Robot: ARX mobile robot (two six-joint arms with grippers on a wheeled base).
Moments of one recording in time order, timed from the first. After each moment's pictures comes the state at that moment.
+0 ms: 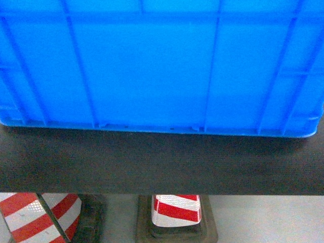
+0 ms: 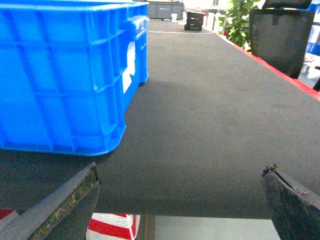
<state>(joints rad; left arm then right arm) 0.00 0.01 0.01 -0.01 0.00 0.00 0.00 0.00 0.01 -0.01 0.00 0.00</state>
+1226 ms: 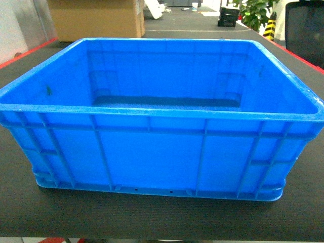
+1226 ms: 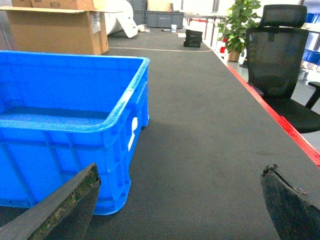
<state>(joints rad) 0.00 0.01 0.01 -0.01 0.00 0.00 0.00 0.00 0.01 -0.01 0.00 0.00</state>
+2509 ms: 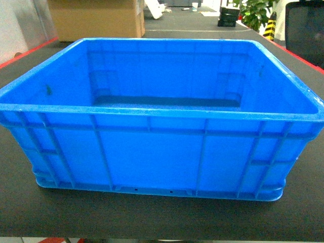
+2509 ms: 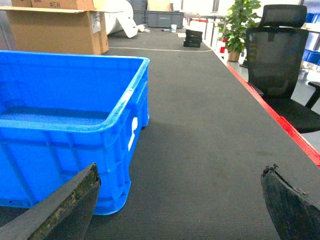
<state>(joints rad) 0.00 0.01 0.01 -0.01 0.00 0.00 0.00 0.00 0.01 -0.01 0.00 0.00</state>
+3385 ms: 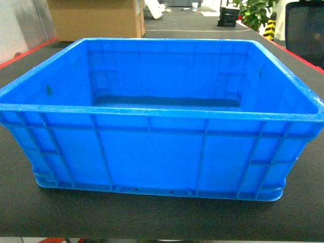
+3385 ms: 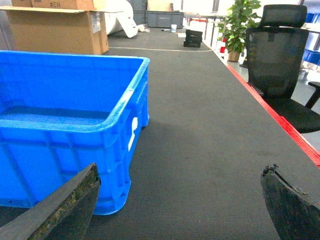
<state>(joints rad) 0.00 0.01 0.01 -0.01 0.00 0.00 0.00 0.00 0.01 -0.01 0.00 0.00</state>
